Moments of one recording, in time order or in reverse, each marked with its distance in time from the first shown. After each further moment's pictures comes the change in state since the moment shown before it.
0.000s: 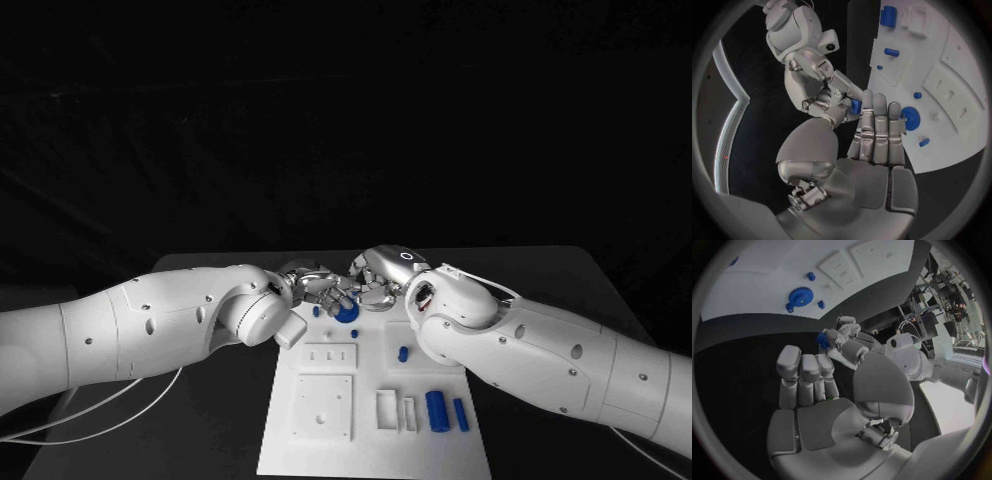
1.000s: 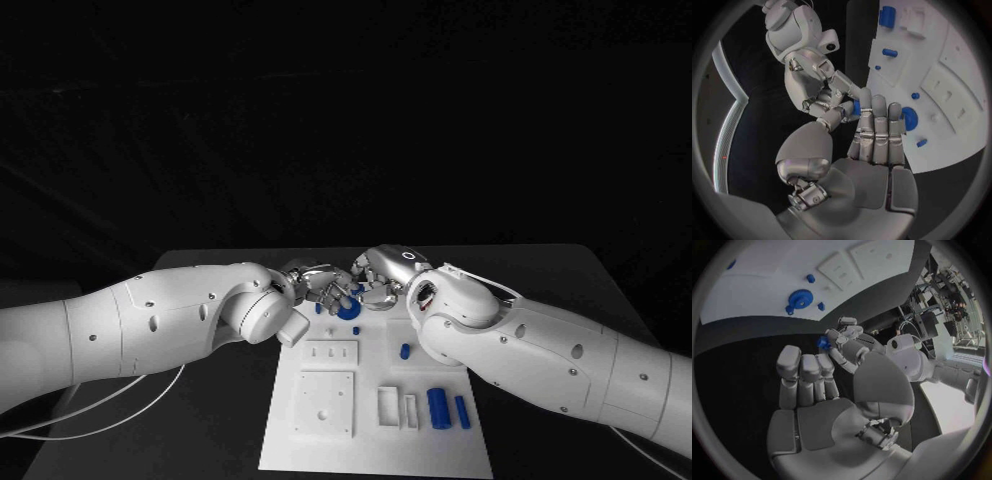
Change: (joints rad) left arm -0.002 0.001 -0.001 0.003 0.000 -0.009 -0.011; left_hand -0.164 0.018 0.152 -0.108 0.312 0.027 0.020 0.024 0.063 0.032 -0.032 0.114 0.088 0.009 -0.017 0.065 0.017 0.001 -0.007 0.007 0.050 -0.017; right arm -0.007 0.004 -0.001 -0.008 0.001 -0.002 0.000; right_hand 0.000 0.000 0.000 0.000 -0.004 0.000 0.000 0.000 0.000 0.000 0.000 -0.004 0.000 0.002 0.002 0.000 0.000 0.000 0.001 0.002 0.000 0.000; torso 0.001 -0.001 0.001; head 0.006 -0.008
